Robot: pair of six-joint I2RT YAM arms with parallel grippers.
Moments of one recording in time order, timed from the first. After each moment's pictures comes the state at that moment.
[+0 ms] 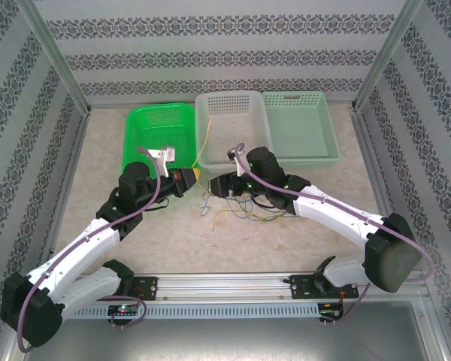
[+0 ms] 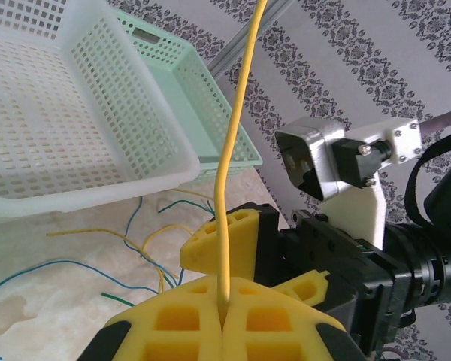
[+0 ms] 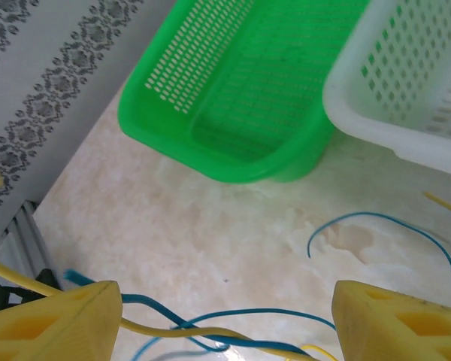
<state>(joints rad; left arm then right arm) -0.48 0.95 0.66 0.07 0.38 -0.68 0.72 1.36 0.94 -0.13 -0.34 0.46</state>
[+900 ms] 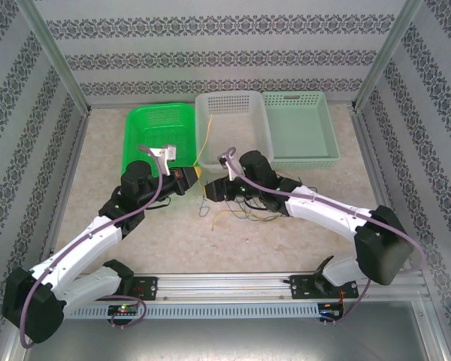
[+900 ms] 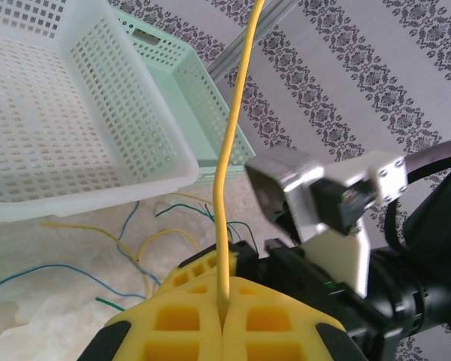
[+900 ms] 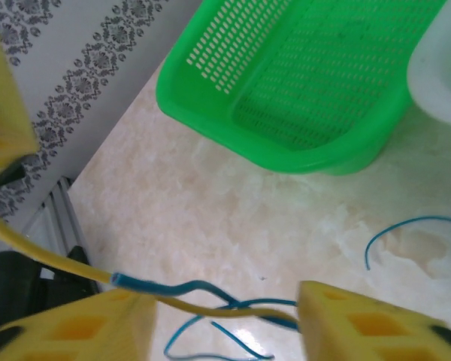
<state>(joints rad) -0.48 0.99 0.66 0.12 0.38 -0.71 0.76 1.44 0.92 -0.03 -0.43 0.48</state>
